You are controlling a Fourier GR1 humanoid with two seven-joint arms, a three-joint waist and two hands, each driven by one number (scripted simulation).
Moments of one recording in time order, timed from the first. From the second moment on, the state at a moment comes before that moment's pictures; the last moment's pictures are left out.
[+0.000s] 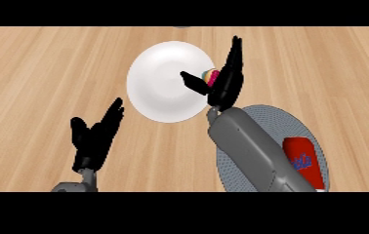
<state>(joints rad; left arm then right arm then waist) -0.02 0.07 -0.09 -1.46 0.07 0.03 0.22 -0.77 0.00 0.49 -0.88 0.49 -1.24 0.59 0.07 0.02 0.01</state>
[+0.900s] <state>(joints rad) 0.02 0.07 -0.06 -1.48 0.06 0.05 0.23 -0.30 -0.05 0.70 -1.29 0.26 -1.08 0.24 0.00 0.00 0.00</state>
